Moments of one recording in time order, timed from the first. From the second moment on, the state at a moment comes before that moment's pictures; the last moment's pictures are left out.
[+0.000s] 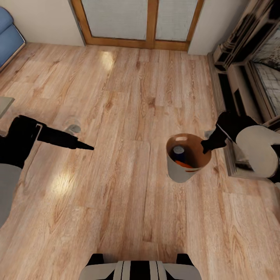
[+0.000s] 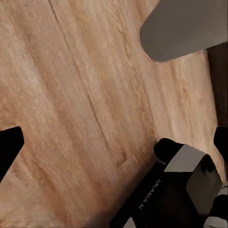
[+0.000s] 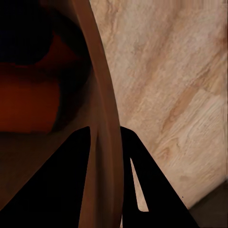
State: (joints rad) left arm -1.26 0.40 -0.14 -0.98 -0.39 0.98 -1.57; right arm -1.69 -0.20 0.03 -0.05 0.73 1.04 0.74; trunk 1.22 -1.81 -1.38
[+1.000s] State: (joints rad) left arm -0.73 0.27 0.17 -1.44 -0.39 0.99 -1.42; right arm -1.68 -0.38 -0.04 -0.04 0.76 1.03 0.73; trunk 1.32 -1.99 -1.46
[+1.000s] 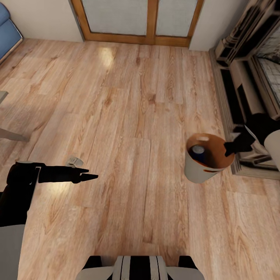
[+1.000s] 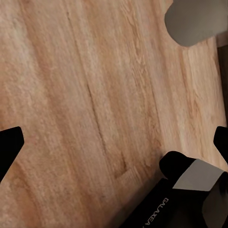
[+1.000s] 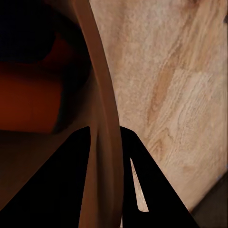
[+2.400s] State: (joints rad) left arm -0.73 0.25 0.16 -1.45 -0.39 1.01 -1.42; right arm -1.68 -0.38 -0.03 -0.03 0.74 1.04 0.73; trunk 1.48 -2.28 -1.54
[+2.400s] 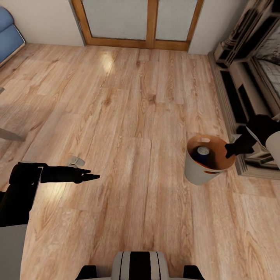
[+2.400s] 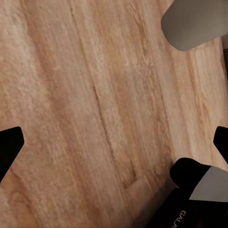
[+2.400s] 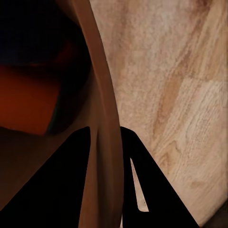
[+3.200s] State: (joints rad) left arm -0.73 0.24 0.16 -1.44 -0.39 1.01 -1.43; right arm -1.68 -0.40 -0.04 0.00 0.73 1.04 0.73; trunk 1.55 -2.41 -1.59
